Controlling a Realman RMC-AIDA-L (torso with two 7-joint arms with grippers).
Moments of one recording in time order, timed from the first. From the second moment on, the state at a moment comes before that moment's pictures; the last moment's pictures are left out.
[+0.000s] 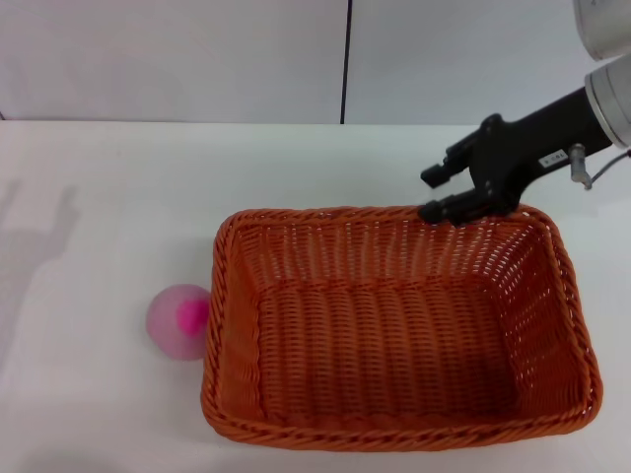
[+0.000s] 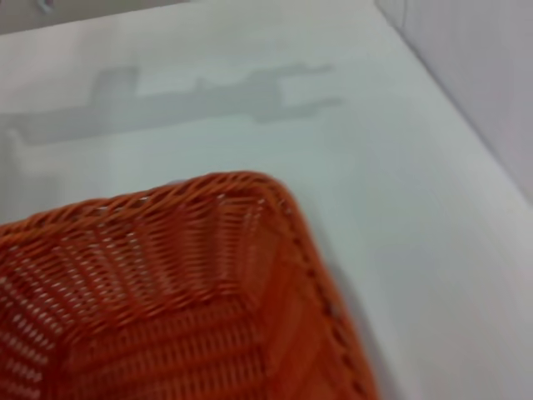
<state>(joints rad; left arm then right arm) -0.22 -2.08 -1.77 -0.08 0.06 -1.82 2.52 0.87 1.99 -0.95 -0.79 -2.32 -1.58 1.66</state>
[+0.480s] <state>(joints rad) -0.22 -2.07 -1.75 -0.08 0.07 -1.81 2.47 0.47 2.07 -0.71 -0.95 -1.67 -1.51 1.40</state>
